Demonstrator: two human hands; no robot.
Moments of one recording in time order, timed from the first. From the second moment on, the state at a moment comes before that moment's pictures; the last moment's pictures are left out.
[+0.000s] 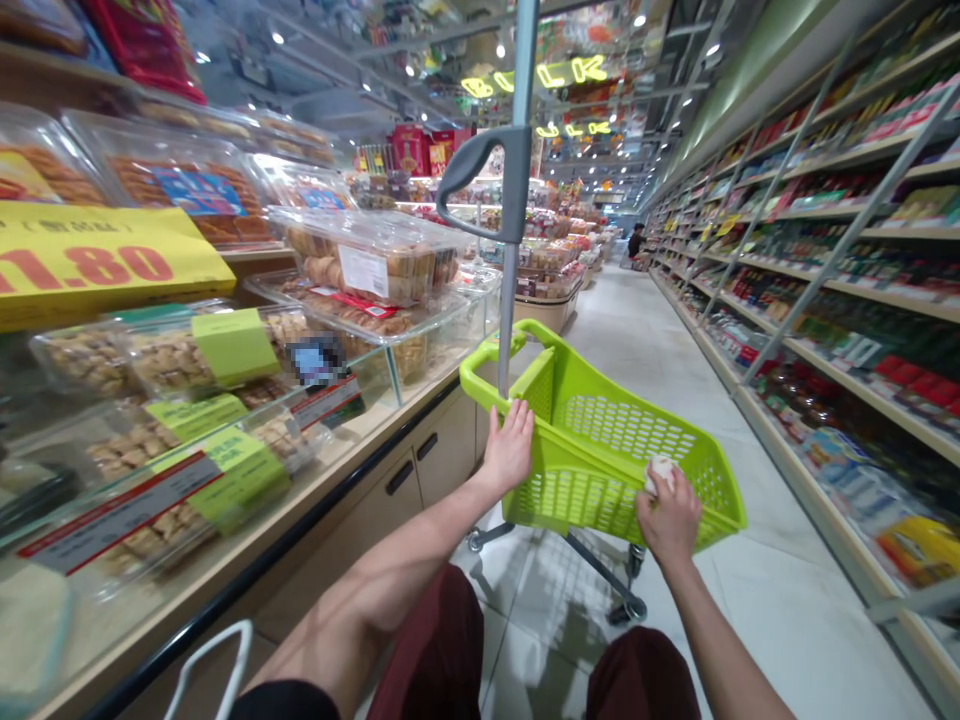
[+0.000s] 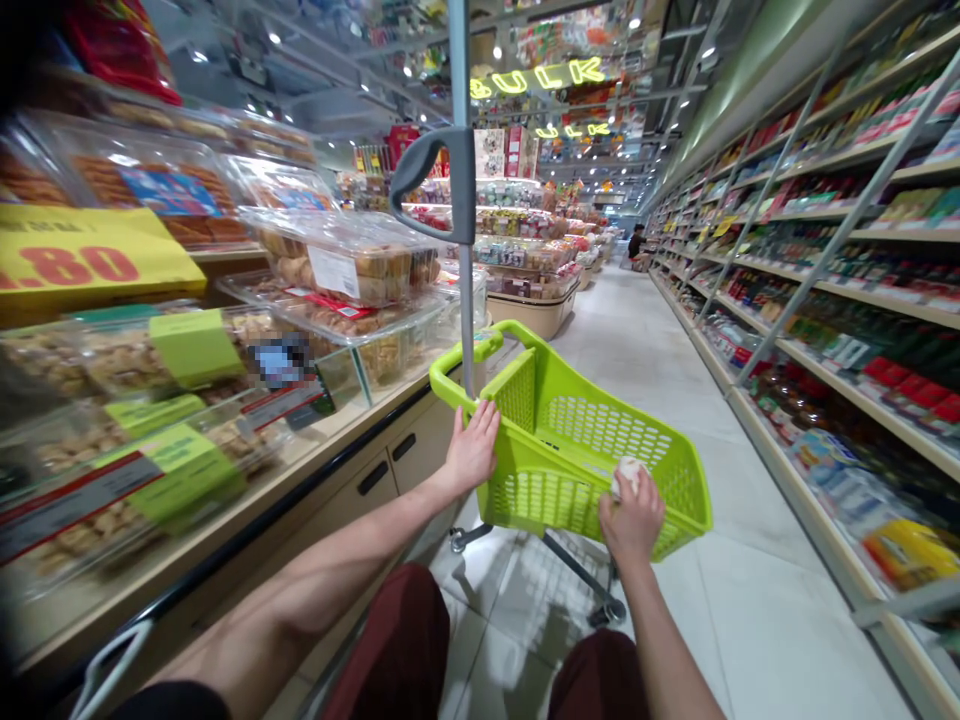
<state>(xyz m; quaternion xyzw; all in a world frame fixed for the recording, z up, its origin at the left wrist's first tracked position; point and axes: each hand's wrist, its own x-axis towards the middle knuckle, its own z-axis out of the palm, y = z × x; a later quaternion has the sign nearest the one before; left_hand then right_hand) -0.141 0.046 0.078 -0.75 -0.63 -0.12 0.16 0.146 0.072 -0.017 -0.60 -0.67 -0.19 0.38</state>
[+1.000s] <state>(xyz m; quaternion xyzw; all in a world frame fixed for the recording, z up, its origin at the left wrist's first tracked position) -0.202 0.048 0.148 -0.63 -0.70 -0.29 0.18 -0.083 0.134 0.275 -0.17 -0.81 -0.33 0.46</state>
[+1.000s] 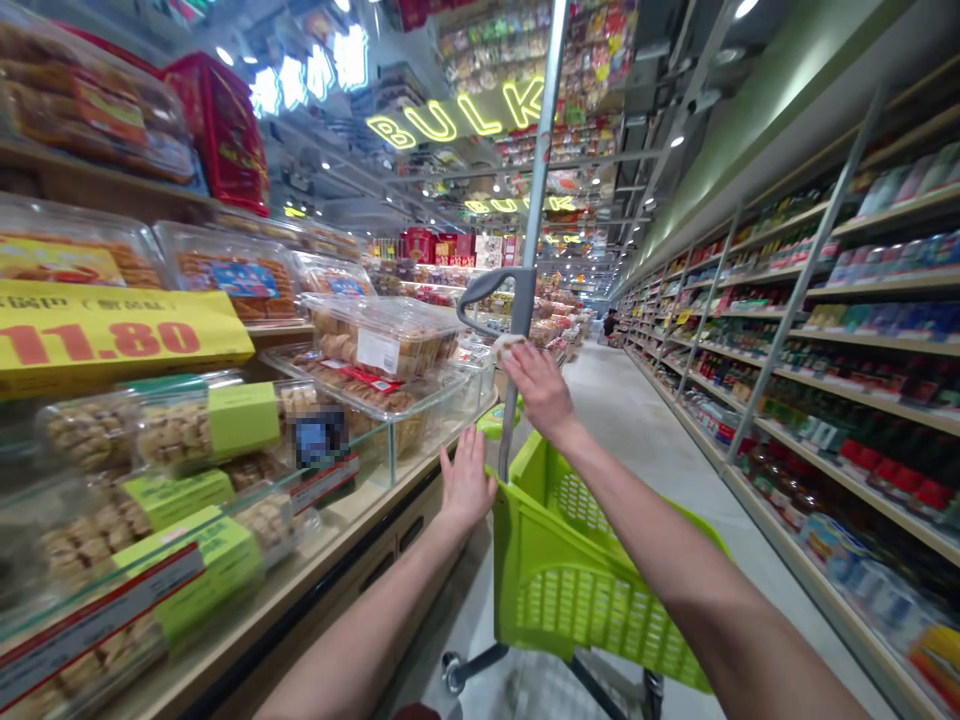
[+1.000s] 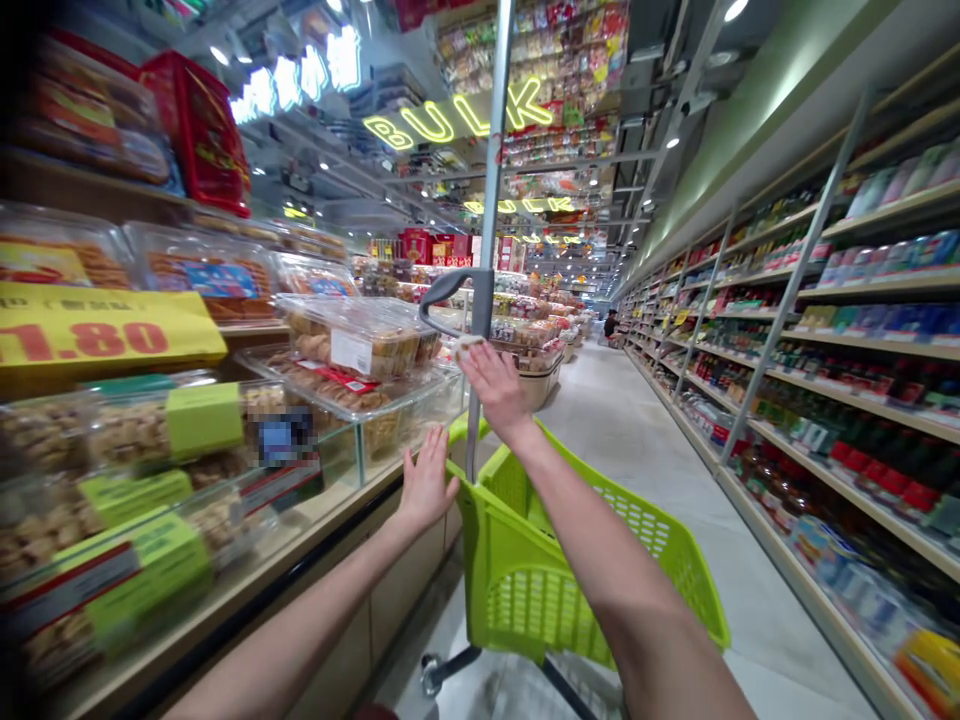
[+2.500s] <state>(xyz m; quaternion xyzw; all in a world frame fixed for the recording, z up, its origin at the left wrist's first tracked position) -0.196 0.015 0.055 -0.68 -0.71 -0.16 0.12 -0.058 0.095 0.051 -0.23 -0.90 -0.21 0.31</state>
